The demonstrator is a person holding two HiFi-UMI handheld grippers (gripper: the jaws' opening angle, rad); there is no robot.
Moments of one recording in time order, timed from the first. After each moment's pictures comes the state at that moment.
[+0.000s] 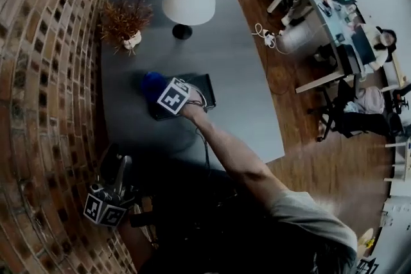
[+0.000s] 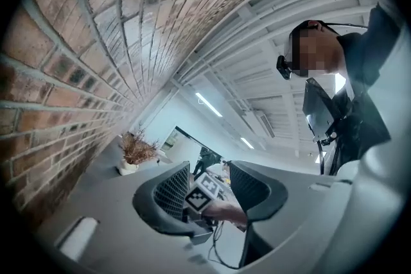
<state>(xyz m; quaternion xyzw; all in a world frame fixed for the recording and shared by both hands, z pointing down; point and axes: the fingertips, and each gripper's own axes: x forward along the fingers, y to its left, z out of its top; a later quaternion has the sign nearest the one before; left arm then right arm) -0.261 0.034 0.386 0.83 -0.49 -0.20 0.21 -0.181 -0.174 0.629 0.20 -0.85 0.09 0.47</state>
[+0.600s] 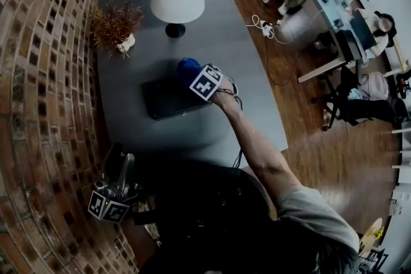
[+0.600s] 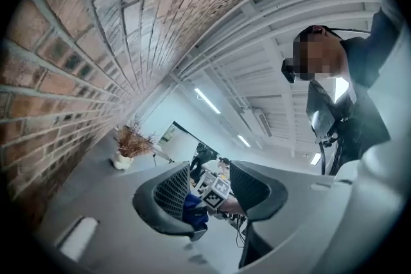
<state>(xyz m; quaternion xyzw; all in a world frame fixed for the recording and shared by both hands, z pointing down) -0.233 0.018 0.388 0.83 -0.47 -0.20 0.22 -0.003 -0.226 0.639 0.30 -0.77 0.08 0.55</state>
